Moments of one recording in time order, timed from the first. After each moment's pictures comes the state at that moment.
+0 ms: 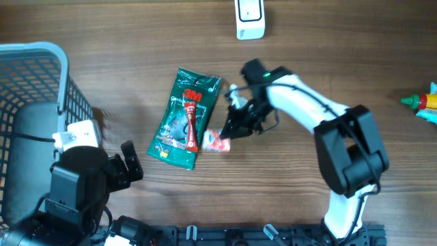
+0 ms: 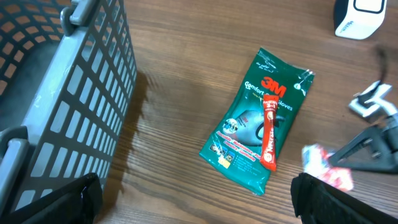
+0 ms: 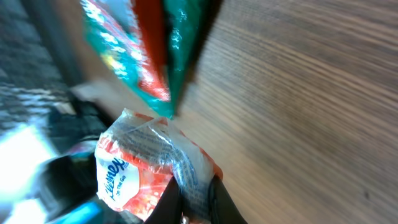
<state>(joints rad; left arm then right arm) -0.36 0.73 1.26 -1.37 -0.37 -0.47 0.45 2.02 1.37 -0.96 -0.84 0.23</state>
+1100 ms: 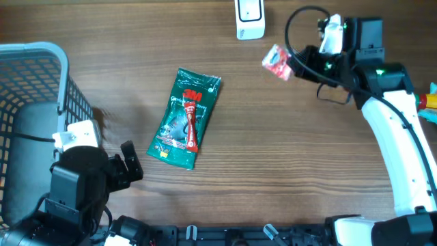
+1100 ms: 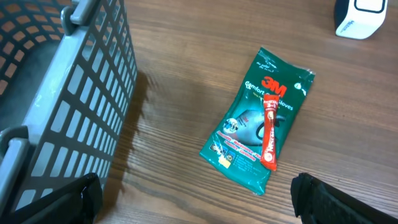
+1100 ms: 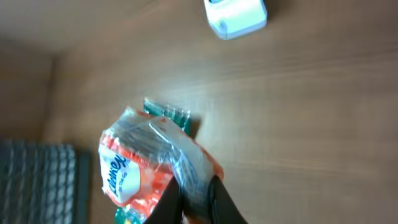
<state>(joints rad) -0.36 0.73 1.26 -1.37 -0.37 -0.47 0.10 1.50 1.39 -0.72 -0.42 0.40</state>
